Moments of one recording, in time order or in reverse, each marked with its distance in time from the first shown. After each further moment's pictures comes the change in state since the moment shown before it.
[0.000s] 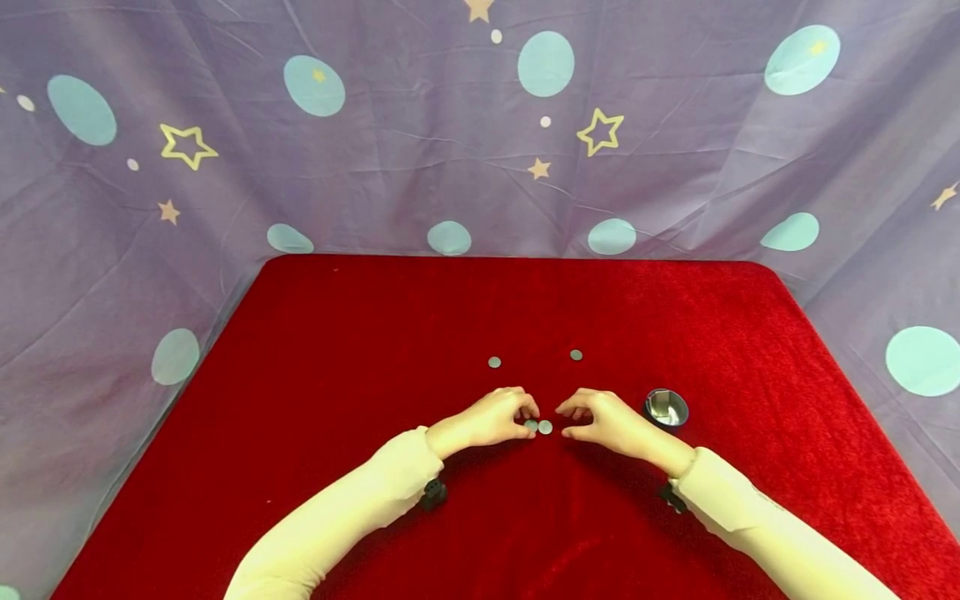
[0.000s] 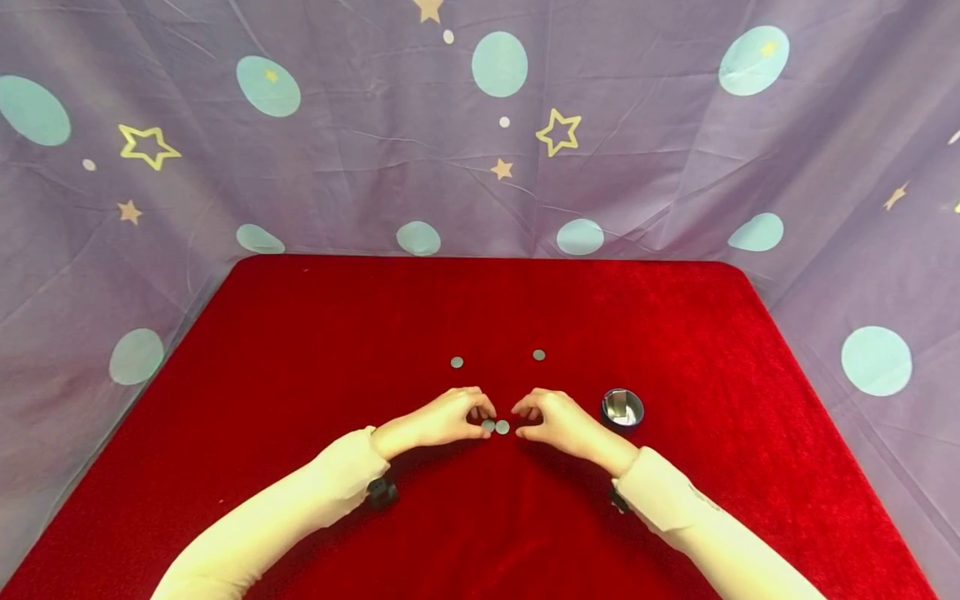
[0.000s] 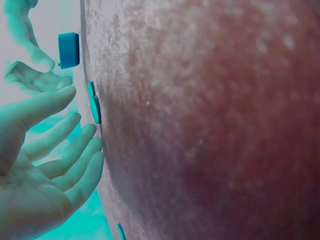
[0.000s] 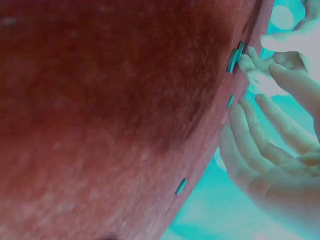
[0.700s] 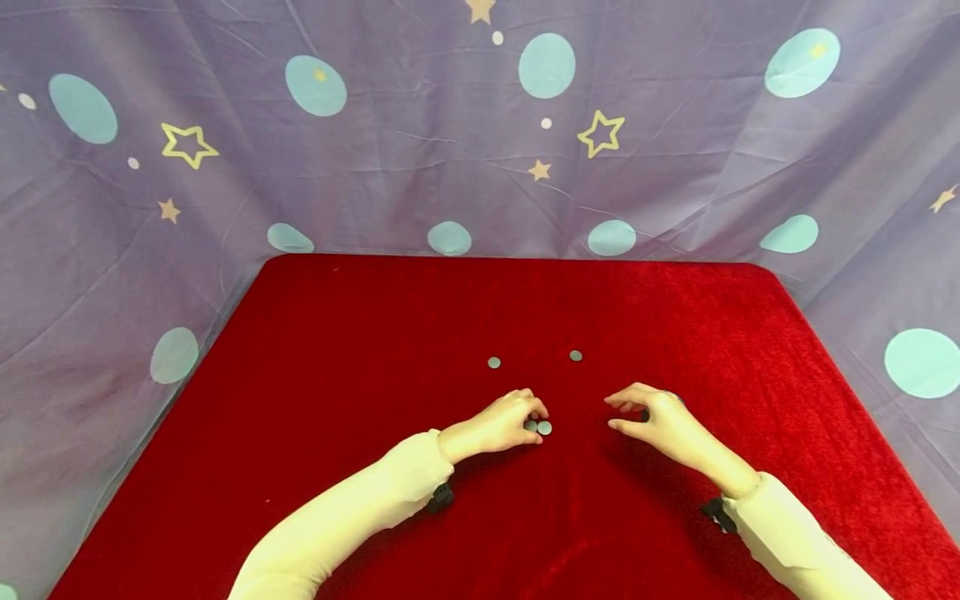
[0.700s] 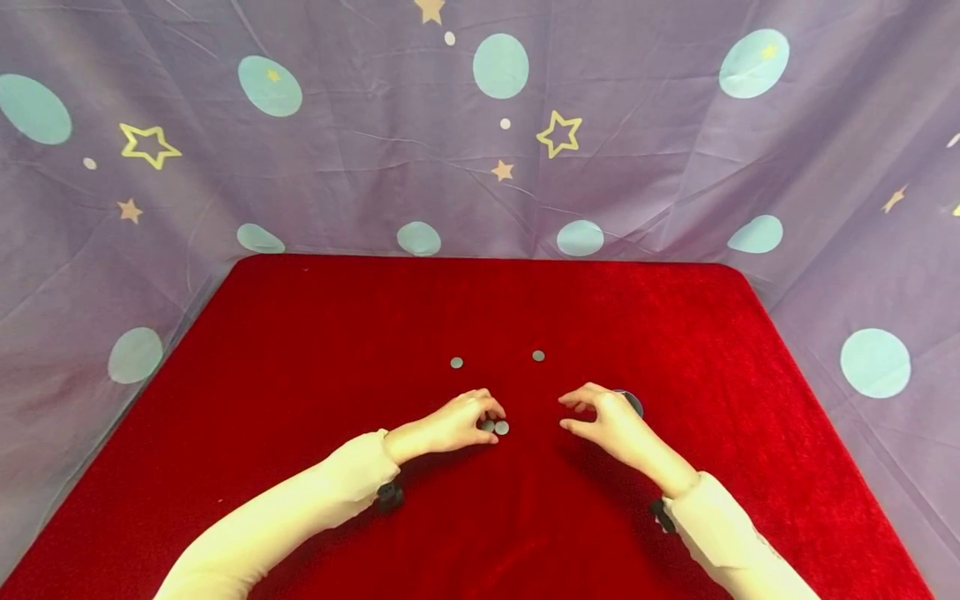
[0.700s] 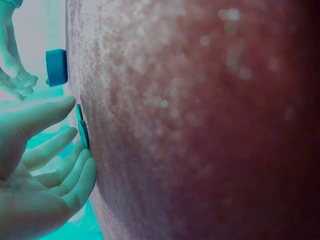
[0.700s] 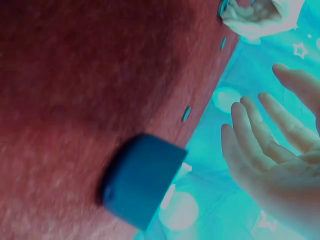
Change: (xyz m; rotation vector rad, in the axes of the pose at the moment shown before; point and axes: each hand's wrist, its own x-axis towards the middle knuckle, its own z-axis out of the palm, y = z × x) left_hand 0.004 0.009 0.009 0.025 -0.004 -0.005; right_hand -0.044 0.009 -0.033 -0.073 0.201 0.092
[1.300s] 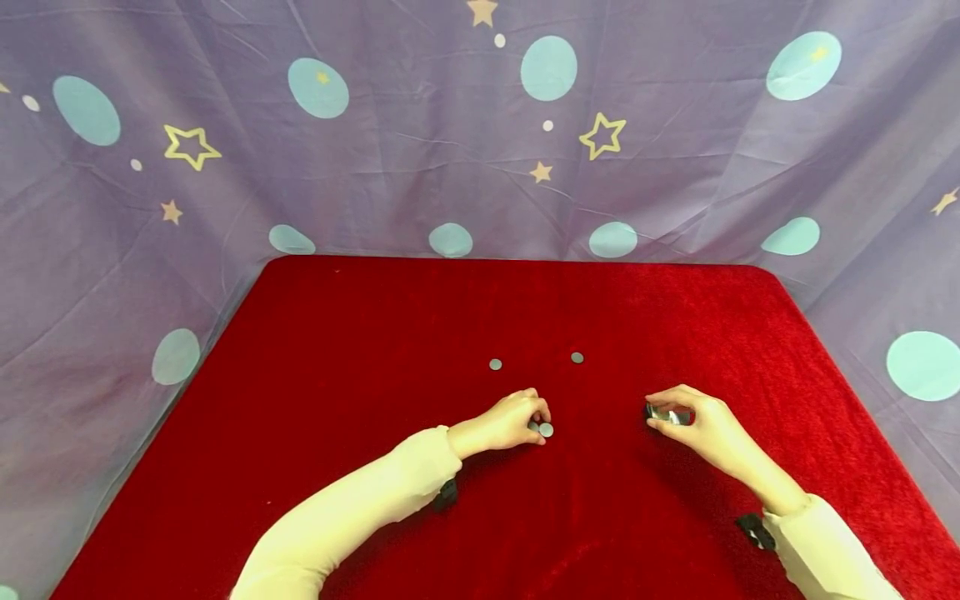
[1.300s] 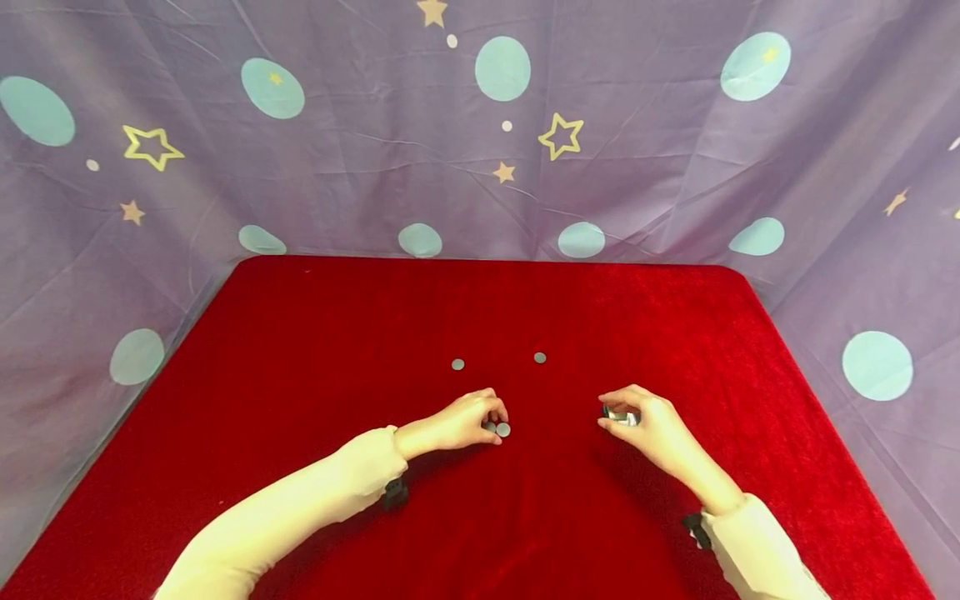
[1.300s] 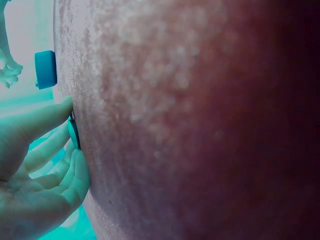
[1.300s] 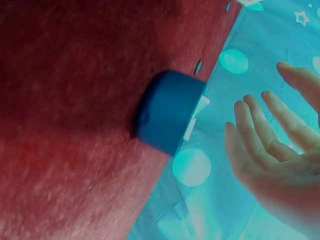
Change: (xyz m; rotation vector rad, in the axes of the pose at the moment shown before) left_hand 0.009 -0.003 0.003 0.036 0.005 0.019; right_hand -0.026 0.015 -0.025 -0.063 0.115 0.047
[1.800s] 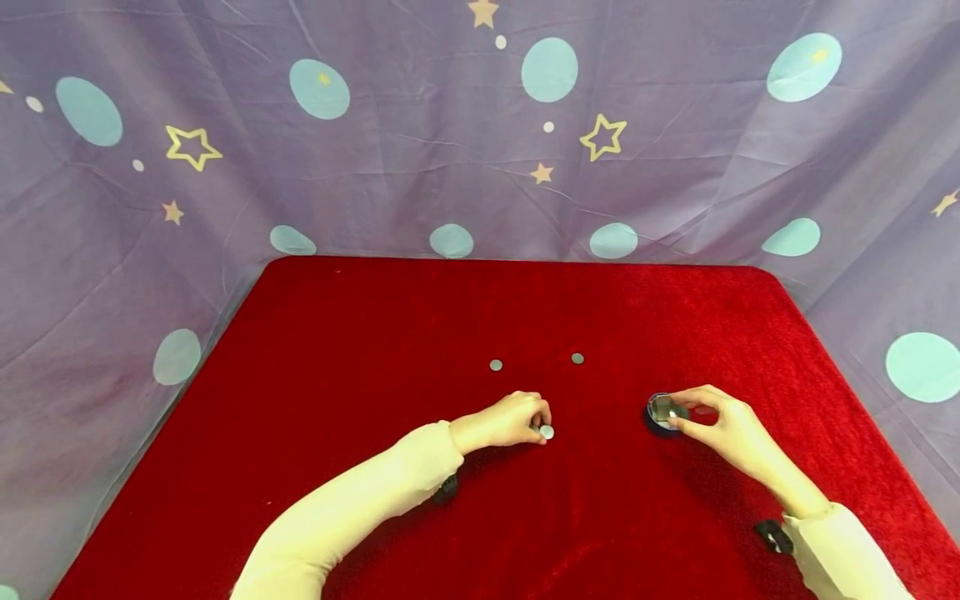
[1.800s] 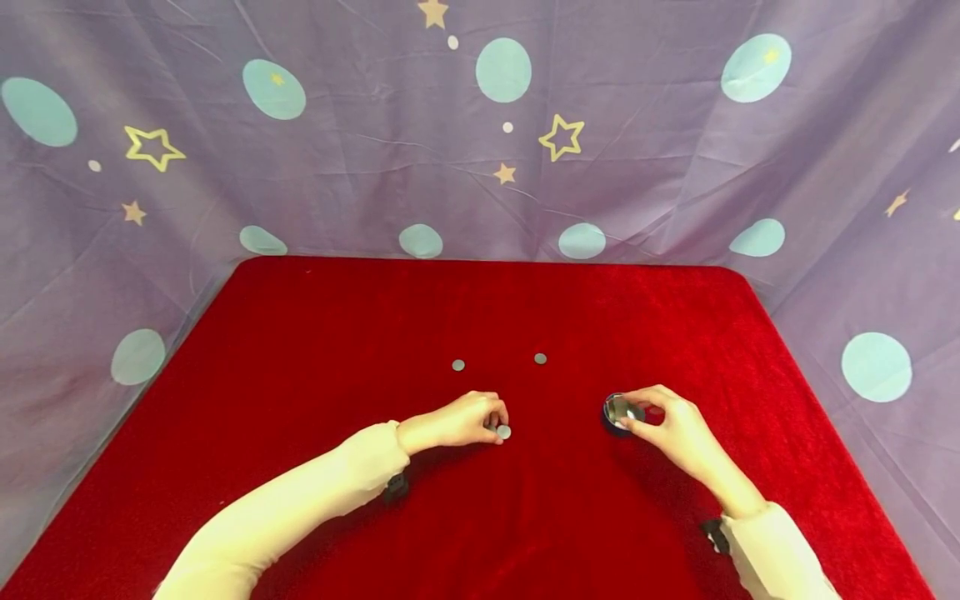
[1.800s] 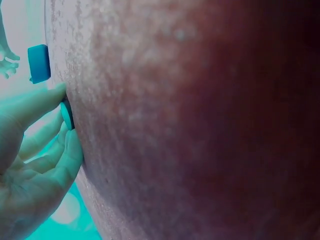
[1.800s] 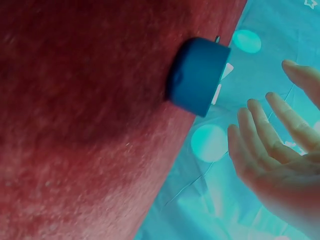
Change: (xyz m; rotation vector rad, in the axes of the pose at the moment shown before) left_hand 0.004 -0.003 -0.002 0.041 -0.029 0.082; right_hand -0.009 0.016 -0.013 -0.010 0.032 0.076
